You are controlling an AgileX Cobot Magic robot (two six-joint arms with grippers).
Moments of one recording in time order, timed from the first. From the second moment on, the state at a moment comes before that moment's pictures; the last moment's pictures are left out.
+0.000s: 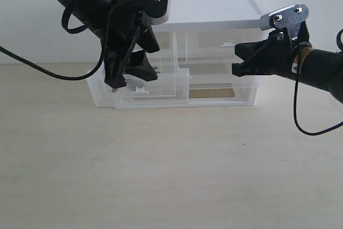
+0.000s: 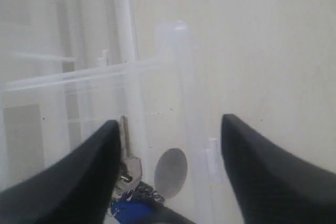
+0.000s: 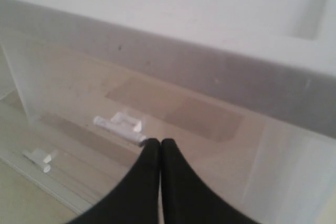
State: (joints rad) left arm -0.55 1.78 -1.57 -0.25 0.92 1.28; right arm 0.12 1.88 -0.95 -0.64 -0.74 0.40
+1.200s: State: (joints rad) left arm -0.55 1.09 -1.07 -0.41 0.54 0.79; right arm 0.12 1.88 -0.95 -0.64 -0.74 0.39
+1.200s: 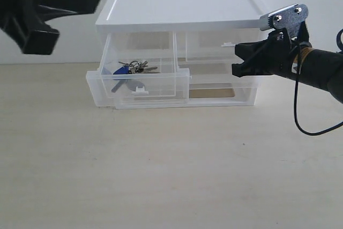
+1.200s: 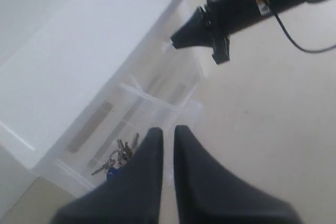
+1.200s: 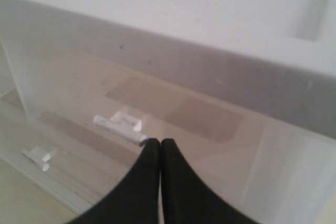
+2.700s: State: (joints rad) left arm -0.55 0.00 -0.56 -0.43 0.49 0.46; right arm 0.12 1.88 -0.95 -0.64 -0.73 0.51
